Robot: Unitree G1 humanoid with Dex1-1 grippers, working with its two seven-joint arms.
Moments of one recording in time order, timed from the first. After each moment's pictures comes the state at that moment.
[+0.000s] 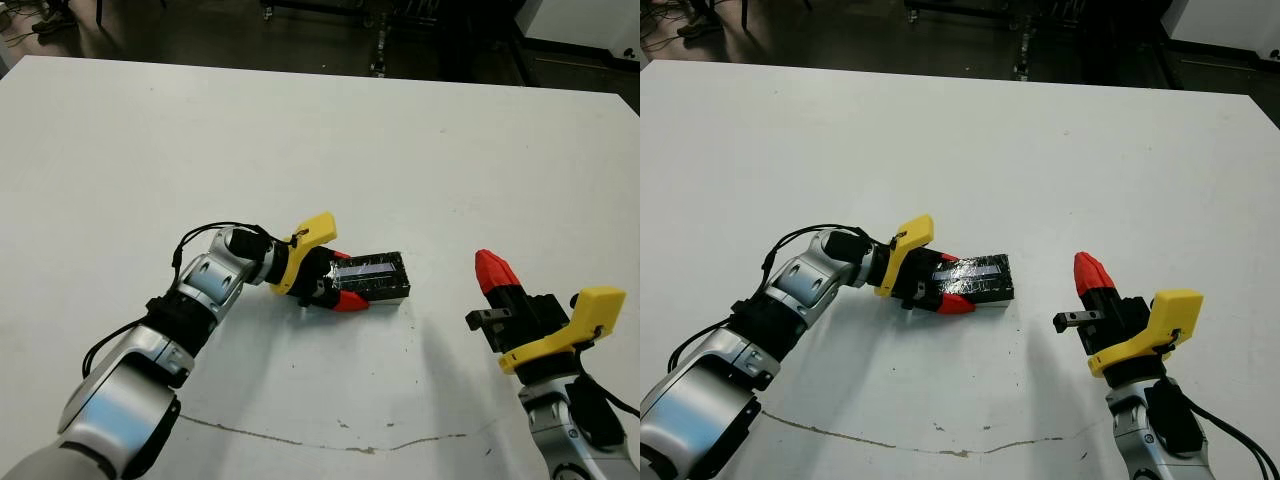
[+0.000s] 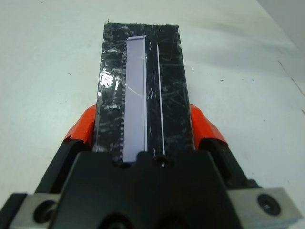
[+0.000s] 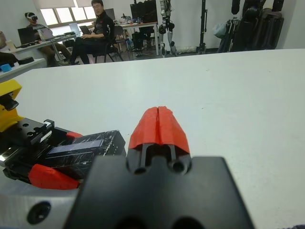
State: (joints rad) left arm -0.71 0.23 -0.45 0.57 -0.12 0.25 -1.16; right arm 0.28 -0.20 -0.10 -0.57 0.41 0.29 0.17
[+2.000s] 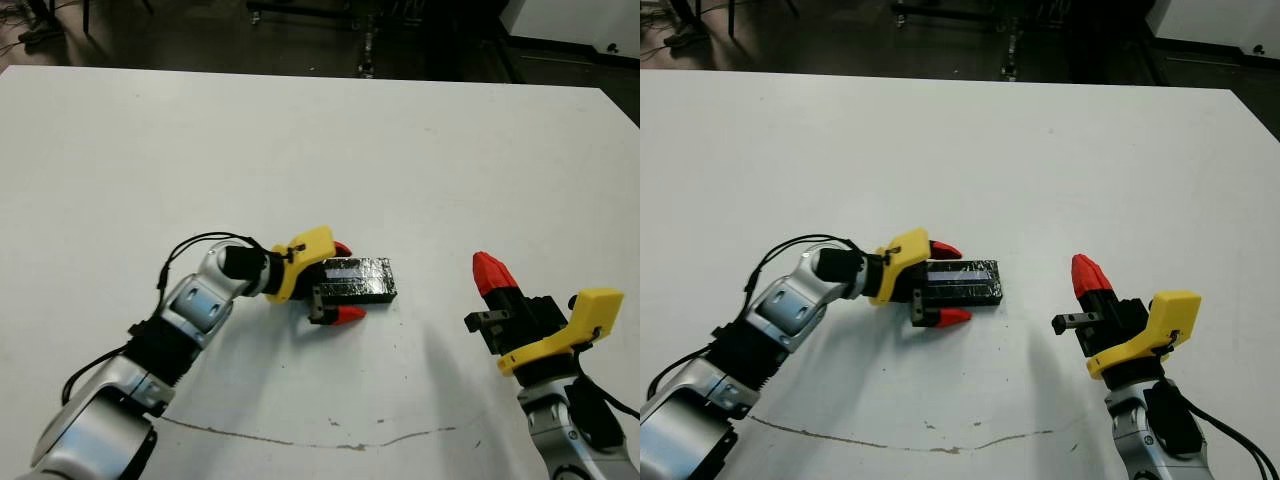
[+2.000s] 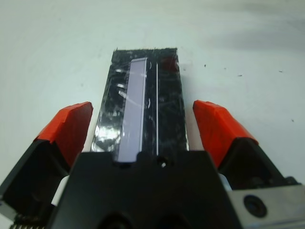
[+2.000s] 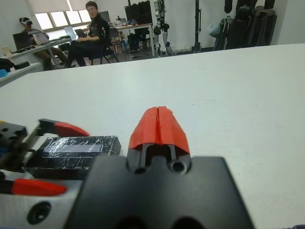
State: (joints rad) left arm -0.51 0.41 -0.41 0.23 -0.08 0.27 -0.99; right arm 0.28 -0.20 -0.10 -0.58 0.42 0.30 0.17
